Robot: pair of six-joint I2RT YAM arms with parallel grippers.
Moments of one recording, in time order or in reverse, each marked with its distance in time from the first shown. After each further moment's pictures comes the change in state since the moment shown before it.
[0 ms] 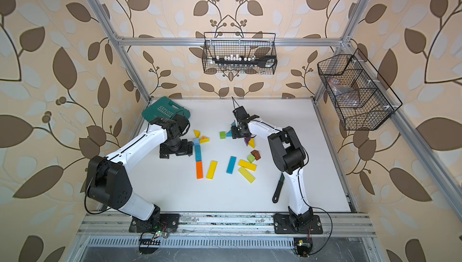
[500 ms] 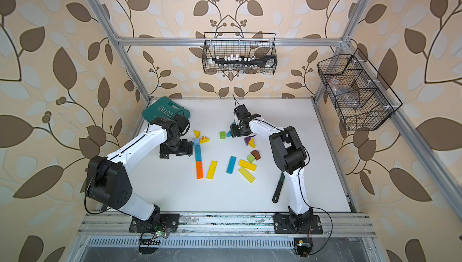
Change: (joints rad) left arm 0.000 0.000 0.000 0.000 0.000 0.000; right arm -0.026 -0.004 0.014 0.012 -0.078 -0.023
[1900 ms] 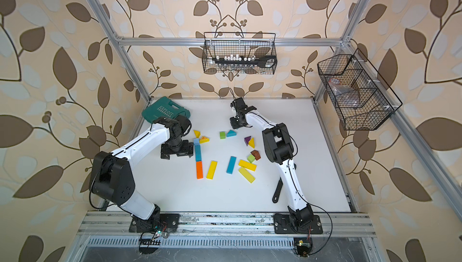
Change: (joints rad) left arm 0.000 0.044 0.003 -0.002 0.000 -0.001; right arm -0.029 0.296 0.428 -0.124 0.065 -0.189
